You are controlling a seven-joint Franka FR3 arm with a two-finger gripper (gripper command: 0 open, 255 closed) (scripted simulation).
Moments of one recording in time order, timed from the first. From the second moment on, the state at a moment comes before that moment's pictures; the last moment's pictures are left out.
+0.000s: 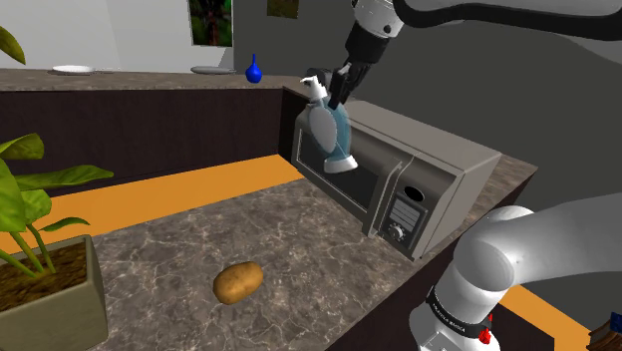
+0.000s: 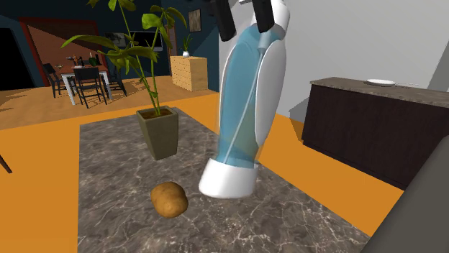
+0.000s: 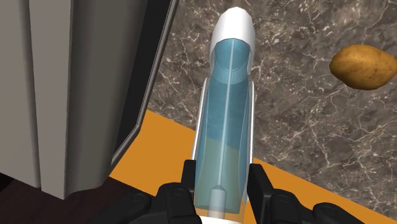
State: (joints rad) arm -0.15 -0.73 0.28 -2.20 0.06 1.87 -0.12
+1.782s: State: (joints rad) arm -0.12 -0.77 0.33 -2.60 0.10 2.22 -0.10
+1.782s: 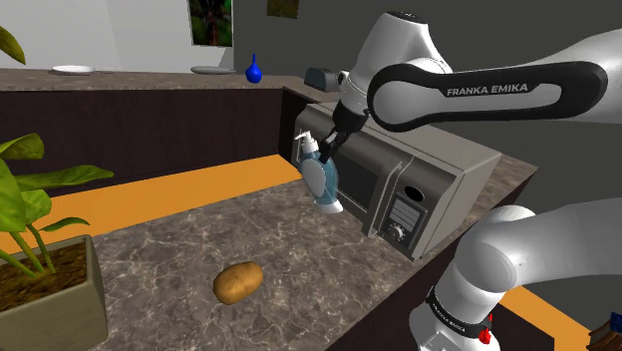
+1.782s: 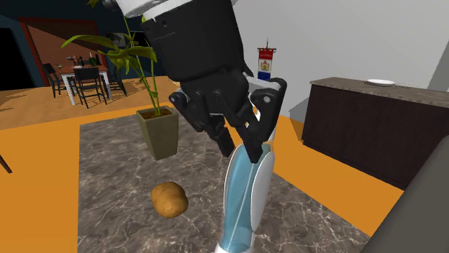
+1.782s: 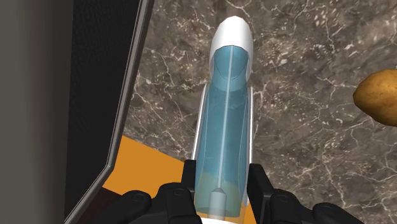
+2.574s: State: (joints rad) arm -0.12 -0.73 0.36 -2.73 0.11 2.39 -0.08
